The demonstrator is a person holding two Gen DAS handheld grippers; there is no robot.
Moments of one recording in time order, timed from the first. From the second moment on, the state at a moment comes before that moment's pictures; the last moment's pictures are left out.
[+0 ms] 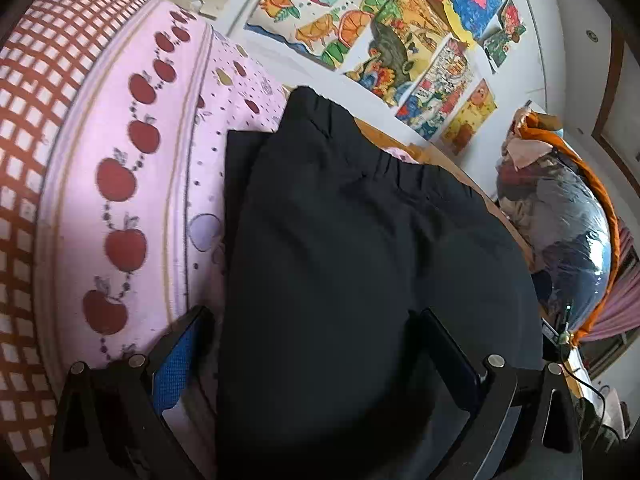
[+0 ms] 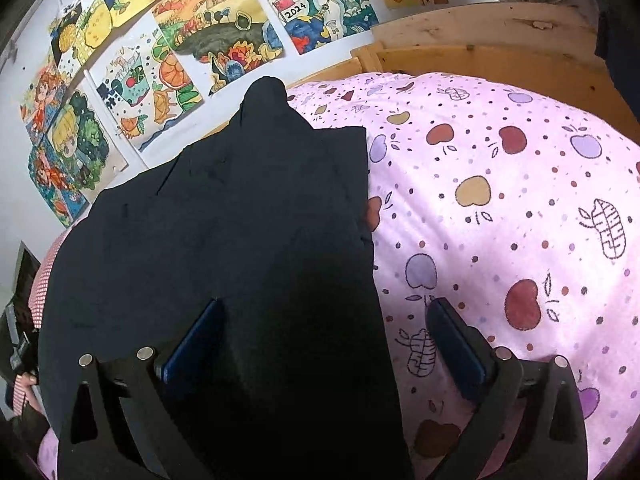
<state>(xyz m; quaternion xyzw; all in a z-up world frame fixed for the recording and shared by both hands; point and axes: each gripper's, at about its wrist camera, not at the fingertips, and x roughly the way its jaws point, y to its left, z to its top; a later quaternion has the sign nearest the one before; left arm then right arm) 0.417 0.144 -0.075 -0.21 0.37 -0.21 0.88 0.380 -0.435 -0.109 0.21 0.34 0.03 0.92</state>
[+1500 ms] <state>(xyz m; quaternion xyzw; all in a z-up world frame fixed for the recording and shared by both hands) 0.437 0.127 -0.085 -0.19 0.41 -0.25 0.86 0.396 -0.423 -0.123 0.25 0.40 0.12 0.88</state>
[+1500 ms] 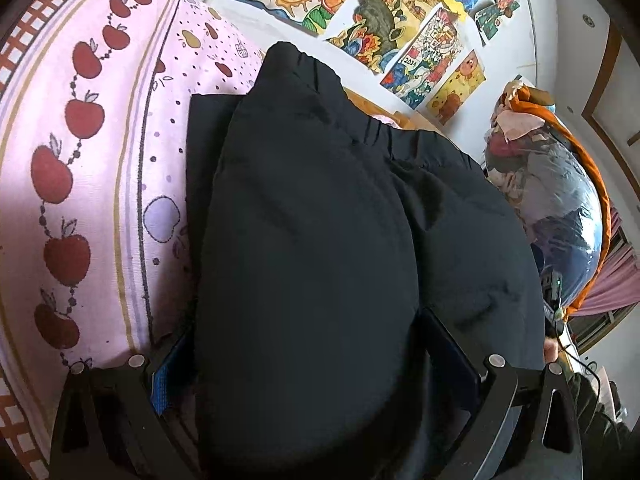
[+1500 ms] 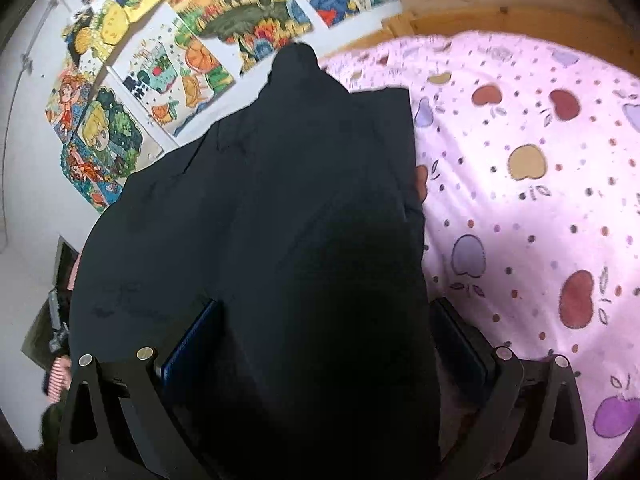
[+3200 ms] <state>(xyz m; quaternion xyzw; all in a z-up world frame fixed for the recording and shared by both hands) 0.321 0.137 0.010 -0.20 0.41 -0.12 0.88 0.318 -0.337 -0.029 0.22 0.40 0.15 0.88</state>
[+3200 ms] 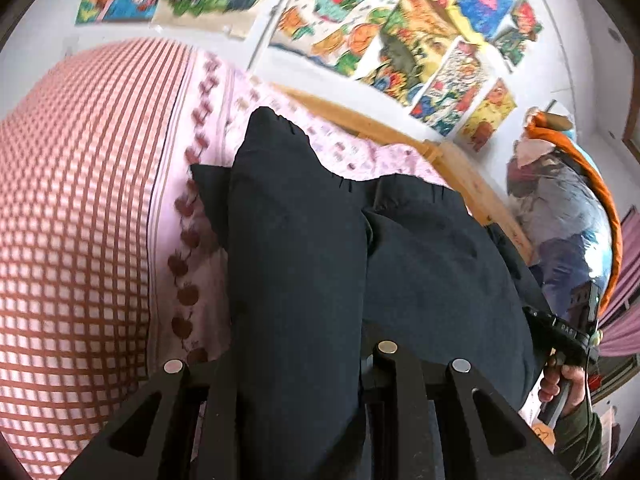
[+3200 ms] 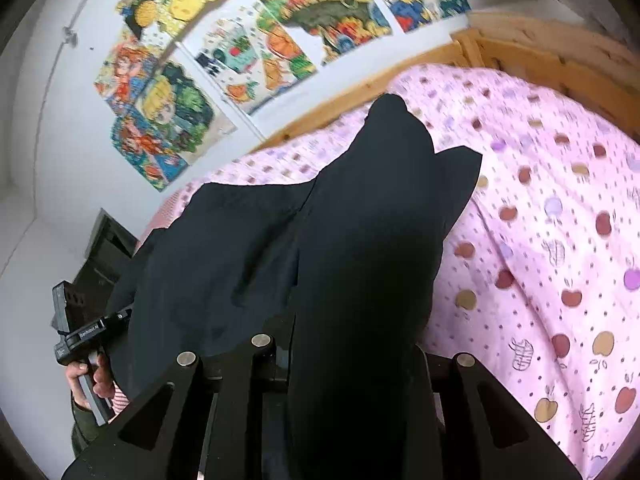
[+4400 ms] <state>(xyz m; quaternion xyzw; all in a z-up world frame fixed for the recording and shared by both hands) 0.224 0.080 0.082 -0.08 0.26 0.01 0.96 0.243 -0.331 0.042 0.06 0.29 0.03 0.96</state>
